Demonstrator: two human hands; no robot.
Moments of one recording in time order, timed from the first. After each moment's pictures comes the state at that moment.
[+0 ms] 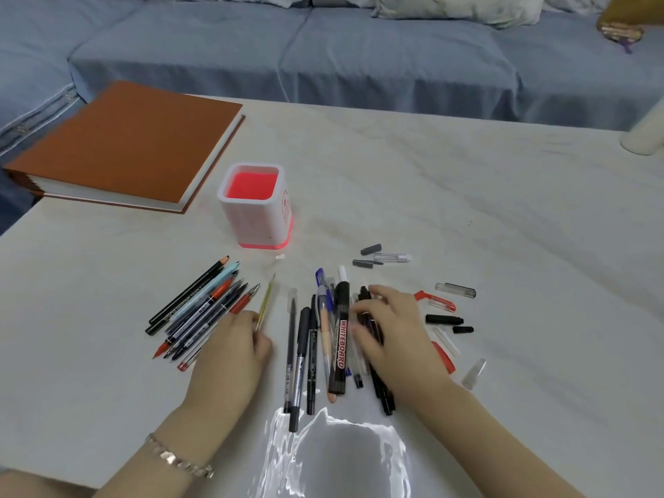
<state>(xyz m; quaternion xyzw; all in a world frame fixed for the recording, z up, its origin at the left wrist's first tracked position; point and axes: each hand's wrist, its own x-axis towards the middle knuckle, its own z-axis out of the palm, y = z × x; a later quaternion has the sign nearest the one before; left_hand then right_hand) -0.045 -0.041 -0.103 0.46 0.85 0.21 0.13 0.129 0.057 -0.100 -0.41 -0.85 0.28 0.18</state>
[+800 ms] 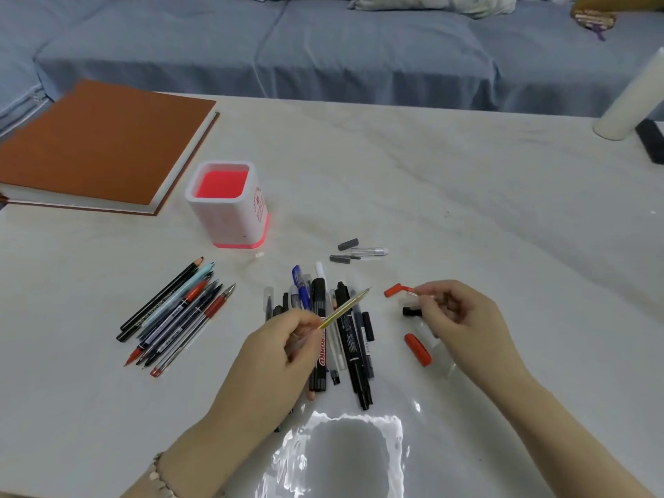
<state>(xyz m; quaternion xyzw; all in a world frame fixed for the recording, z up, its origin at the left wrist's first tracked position) 0.020 -0.028 -0.060 0.48 0.72 0.39 0.32 0.196 0.079 -0.065 -0.52 -0.64 0.47 0.32</state>
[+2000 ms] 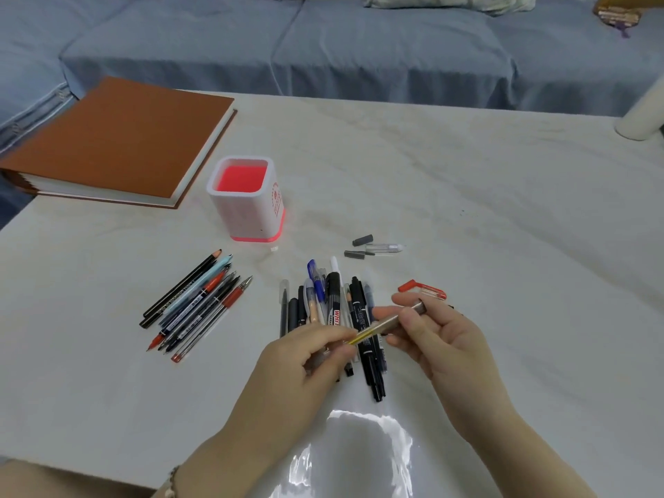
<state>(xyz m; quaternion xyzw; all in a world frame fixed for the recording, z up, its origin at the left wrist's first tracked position) 0.029 -0.046 -0.052 0.50 0.69 0.42 0.32 0.171 0.036 -0.056 -0.40 -0.46 0.70 0.37</state>
